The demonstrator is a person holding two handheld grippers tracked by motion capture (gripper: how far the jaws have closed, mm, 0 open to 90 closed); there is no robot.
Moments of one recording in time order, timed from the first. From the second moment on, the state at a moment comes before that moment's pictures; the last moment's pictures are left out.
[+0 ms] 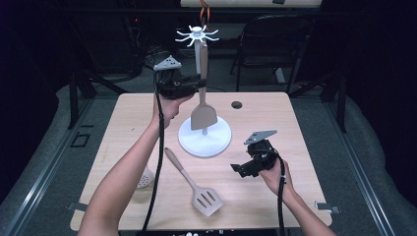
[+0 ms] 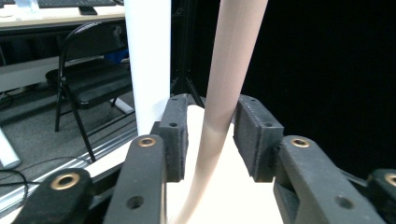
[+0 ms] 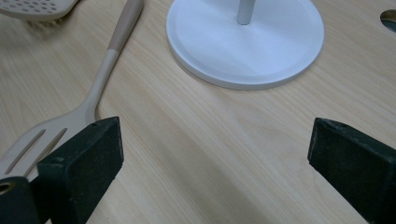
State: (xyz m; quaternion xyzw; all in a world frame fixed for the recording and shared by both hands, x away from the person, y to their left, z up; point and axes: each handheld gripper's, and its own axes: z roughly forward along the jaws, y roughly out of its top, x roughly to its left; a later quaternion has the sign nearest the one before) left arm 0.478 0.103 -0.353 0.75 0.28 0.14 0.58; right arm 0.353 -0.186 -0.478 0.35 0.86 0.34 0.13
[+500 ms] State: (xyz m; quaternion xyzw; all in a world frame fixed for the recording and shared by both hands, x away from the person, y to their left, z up) left arm 0.464 0.114 -0.347 0.76 0.30 0.16 0.56; right arm 0.355 -0.186 -0.481 0.35 0.87 0.33 0.13
